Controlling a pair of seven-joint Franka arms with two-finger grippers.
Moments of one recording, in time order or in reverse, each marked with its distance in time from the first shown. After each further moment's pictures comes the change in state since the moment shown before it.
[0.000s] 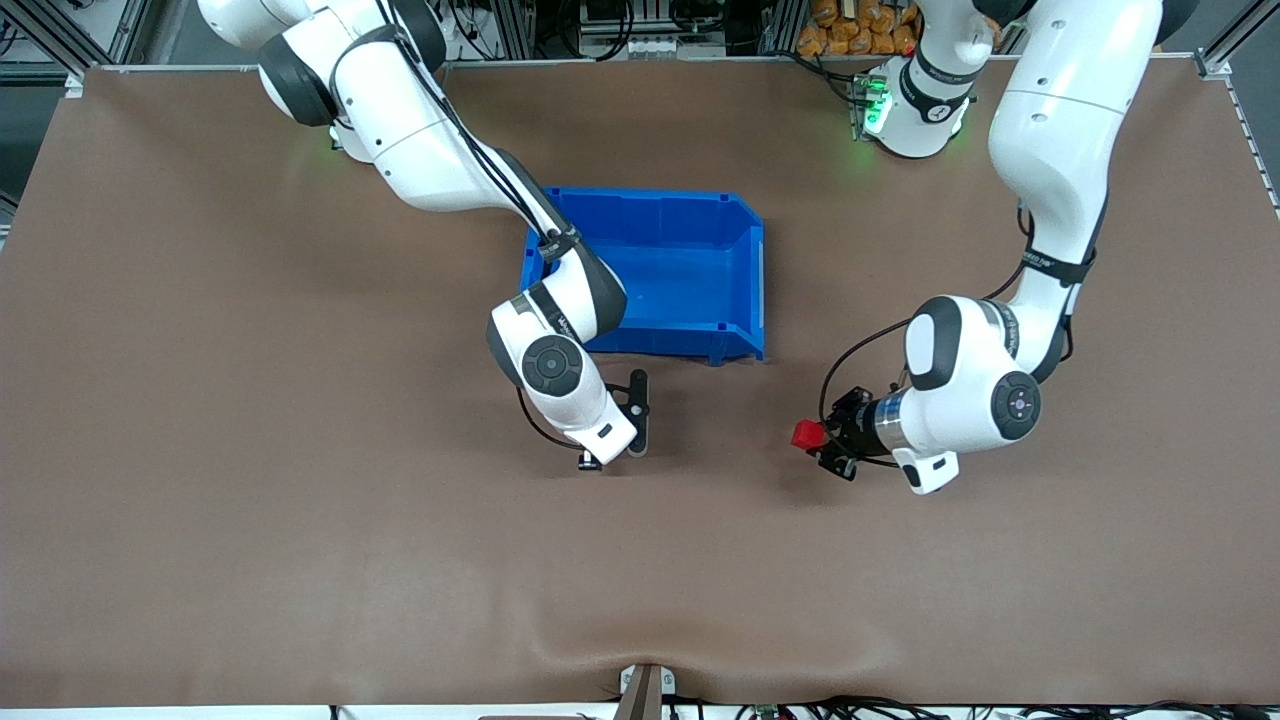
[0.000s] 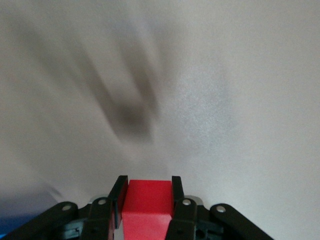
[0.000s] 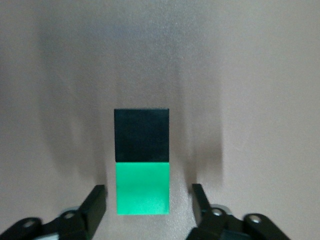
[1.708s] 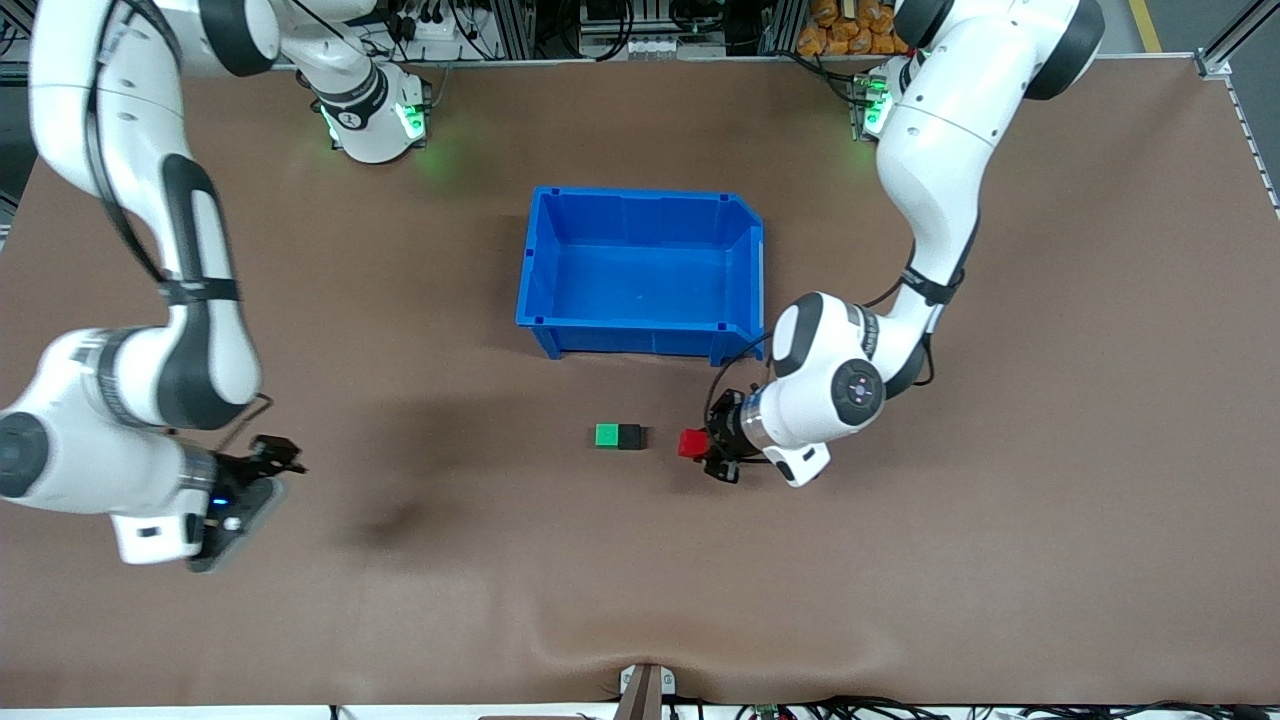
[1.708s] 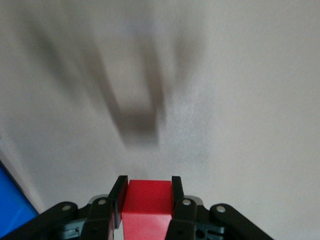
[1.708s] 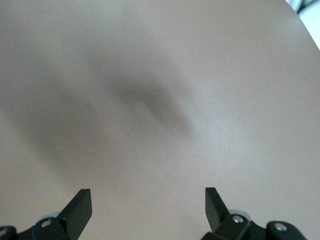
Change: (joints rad) left arm -0.241 0.164 -0.004 0.218 -0.035 0.122 -0.377; right arm -0.596 -0.279 -0.024 -0.023 0.009 -0.350 0.054
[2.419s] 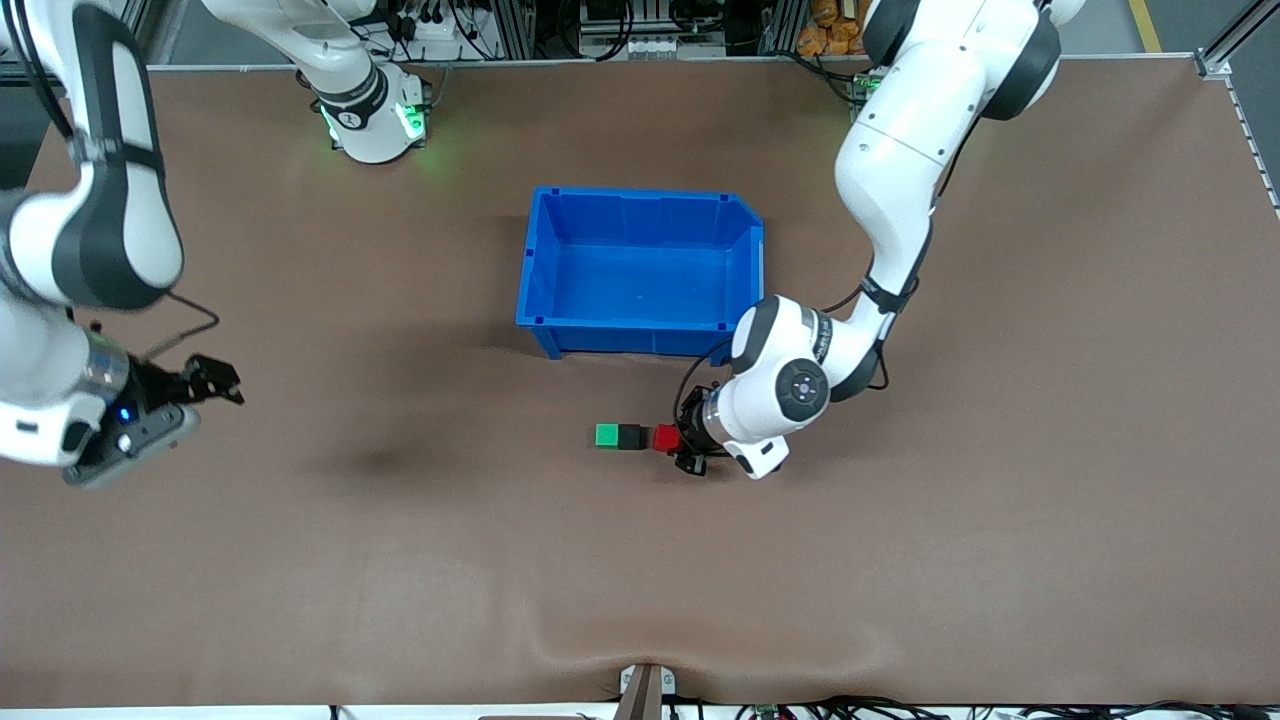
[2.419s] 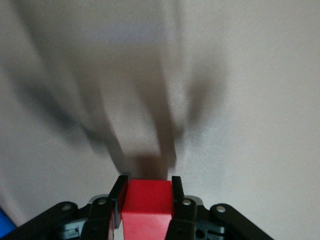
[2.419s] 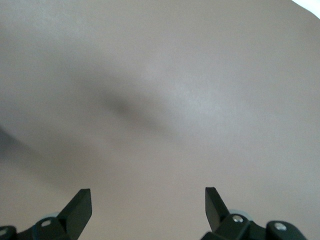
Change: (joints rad) left arm -0.127 0.105 0.076 0.077 0.000 0.009 -0.066; right arm 0.001 -0.450 0.004 -0.422 -0.113 0.008 0.373
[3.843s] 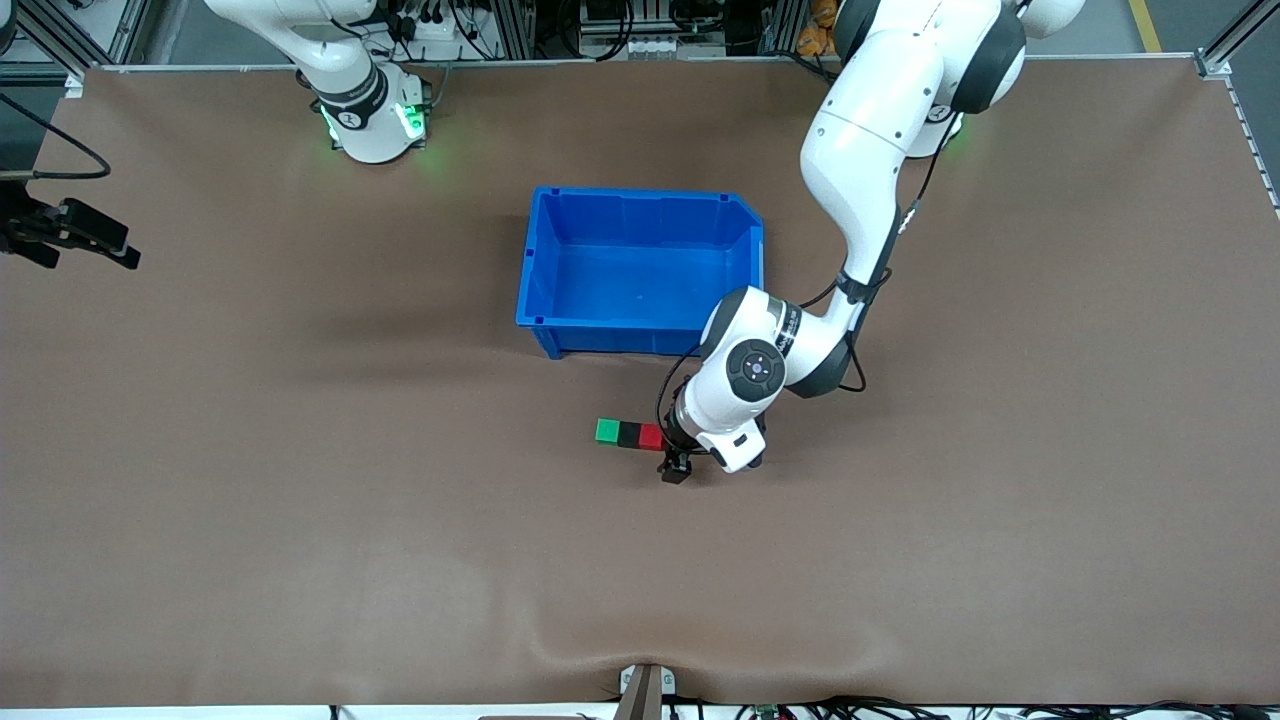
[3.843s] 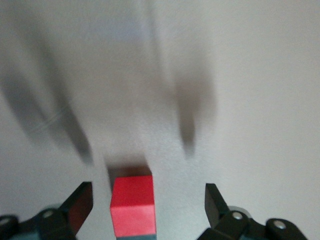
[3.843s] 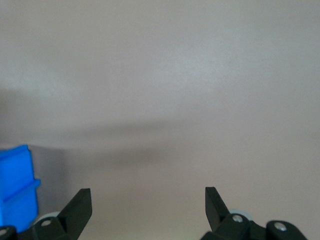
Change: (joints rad) left arm -0.104 0.002 0.112 0.079 0.079 -0.042 -0.079; right arm -0.085 -0.364 -0.016 -0.110 -0.008 -0.244 0.544
